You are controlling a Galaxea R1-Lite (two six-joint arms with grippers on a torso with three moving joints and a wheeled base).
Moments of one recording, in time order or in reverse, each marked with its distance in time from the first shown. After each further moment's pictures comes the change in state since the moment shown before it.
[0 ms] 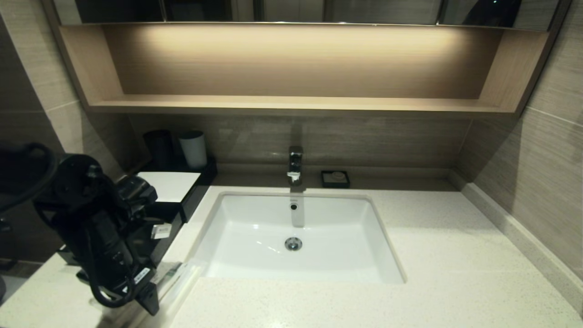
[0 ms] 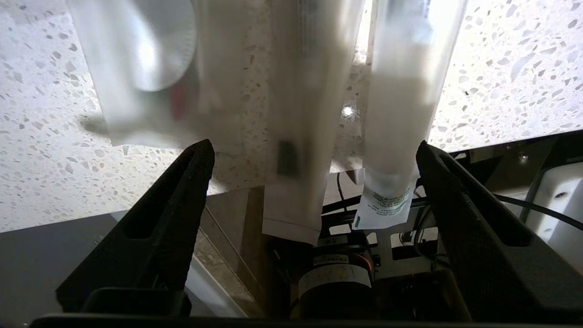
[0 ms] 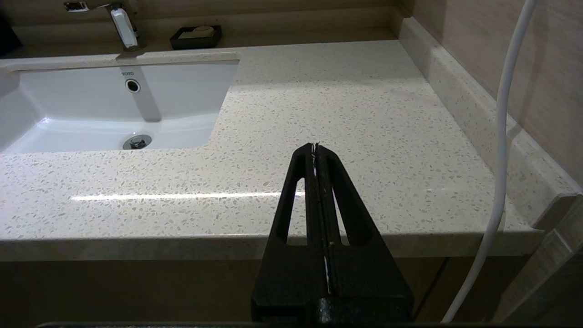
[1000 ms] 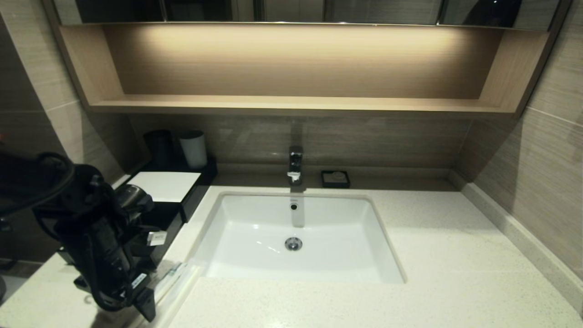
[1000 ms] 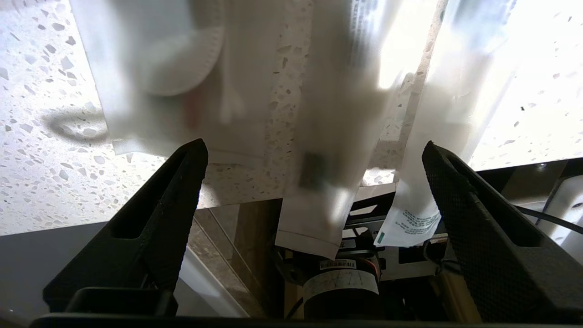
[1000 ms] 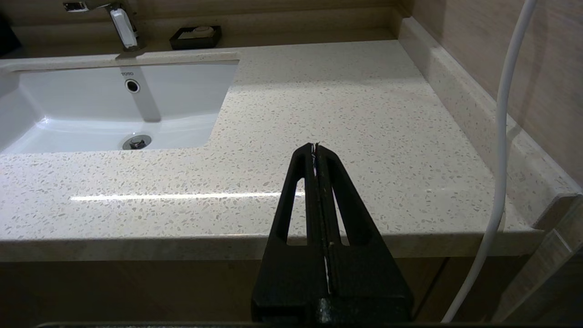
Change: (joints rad) left arm 0.048 0.048 0.034 -0.040 0.010 0.014; right arm 0.000 0.000 0.000 0.000 0.000 0.000
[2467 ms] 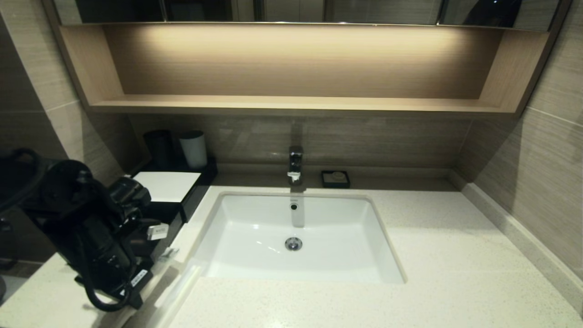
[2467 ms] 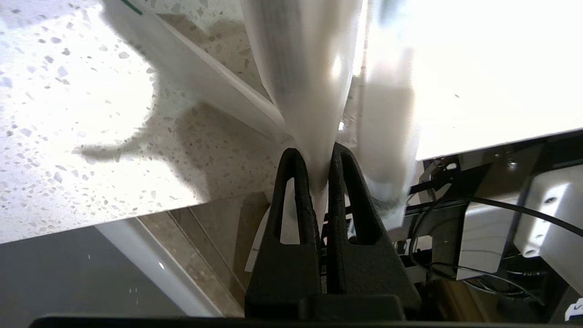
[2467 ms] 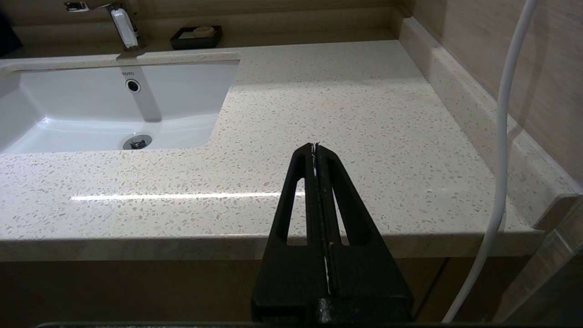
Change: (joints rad) left arm -0.033 -0.093 0.017 -0.019 -0.052 -0.002; right arm 0.000 0.000 0.000 0.000 0.000 0.000
